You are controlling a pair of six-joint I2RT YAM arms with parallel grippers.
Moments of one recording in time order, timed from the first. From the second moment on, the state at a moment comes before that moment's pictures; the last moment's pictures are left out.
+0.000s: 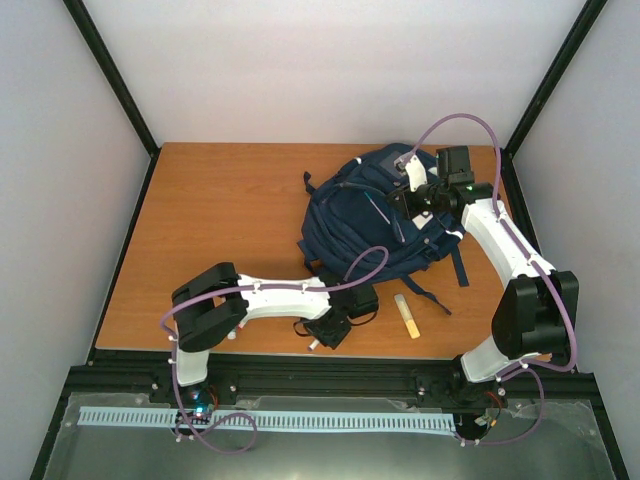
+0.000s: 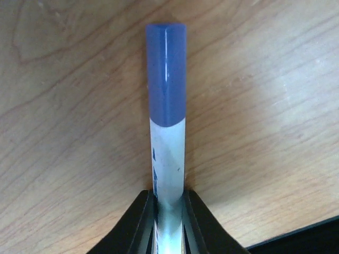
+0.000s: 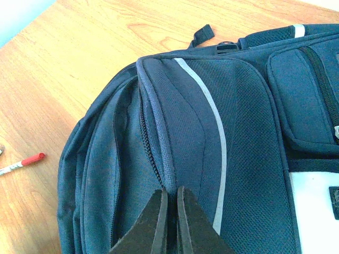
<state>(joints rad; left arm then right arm) -1.20 1.89 1.23 -0.96 -0.09 -0.56 0.16 1.55 1.30 -0.58 -0.61 -0.25</state>
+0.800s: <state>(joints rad) -1.00 1.49 1.25 -0.71 0.00 -0.63 0.15 1.55 1.30 -0.58 -0.63 -0.24</state>
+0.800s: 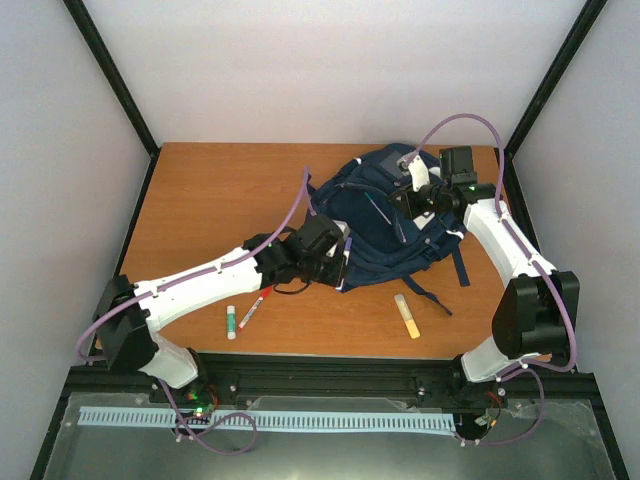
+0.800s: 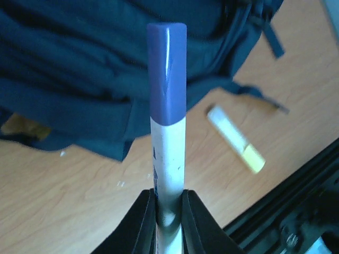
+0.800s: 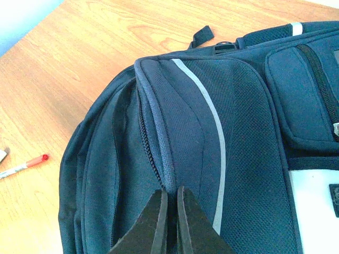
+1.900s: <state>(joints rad) -0.81 2.06 1.46 0.12 0.09 -1.25 0.11 1.54 1.27 -0.56 -0.68 -0.22</state>
